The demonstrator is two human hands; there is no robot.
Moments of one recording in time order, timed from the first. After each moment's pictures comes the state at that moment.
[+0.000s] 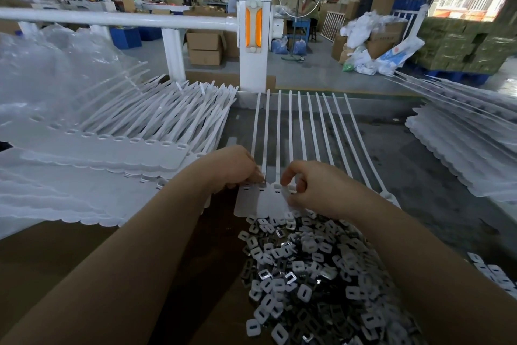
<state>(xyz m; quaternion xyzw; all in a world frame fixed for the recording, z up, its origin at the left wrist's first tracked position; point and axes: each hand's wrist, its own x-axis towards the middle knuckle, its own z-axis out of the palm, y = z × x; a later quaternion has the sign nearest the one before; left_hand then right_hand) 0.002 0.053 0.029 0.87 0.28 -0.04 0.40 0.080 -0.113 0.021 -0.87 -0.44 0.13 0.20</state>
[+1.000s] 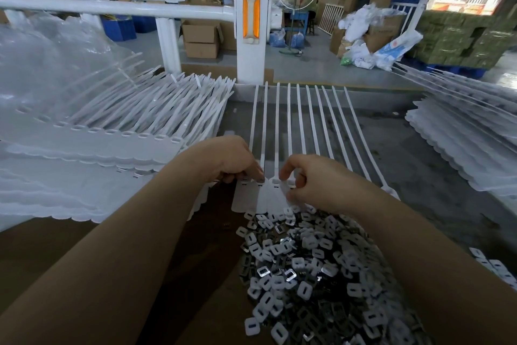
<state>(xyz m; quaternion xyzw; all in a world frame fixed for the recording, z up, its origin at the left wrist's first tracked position) 0.007 0.066 0.031 0.86 0.29 -0.09 0.41 0.080 -0.111 0.022 -0.87 -0.43 0.14 0.19</state>
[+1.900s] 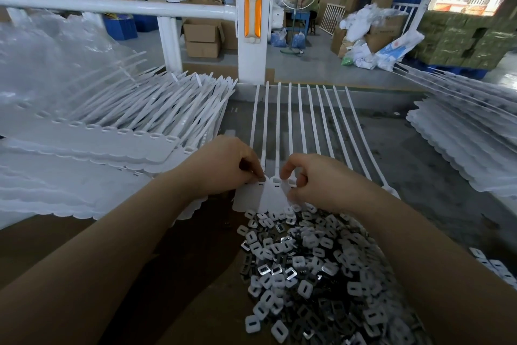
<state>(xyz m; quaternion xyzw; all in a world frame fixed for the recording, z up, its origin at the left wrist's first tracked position) -0.021 0.067 0.019 0.97 0.05 0.09 0.21 0.082 -0.112 0.020 -0.87 -0.43 0.14 0.19</state>
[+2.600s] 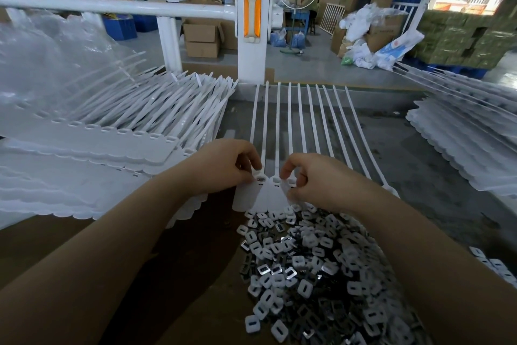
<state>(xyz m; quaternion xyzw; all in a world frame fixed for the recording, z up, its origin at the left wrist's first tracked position) -0.022 0.073 0.016 0.96 0.08 0.07 0.26 0.081 -0.111 0.022 -0.87 -0.42 0.14 0.19</state>
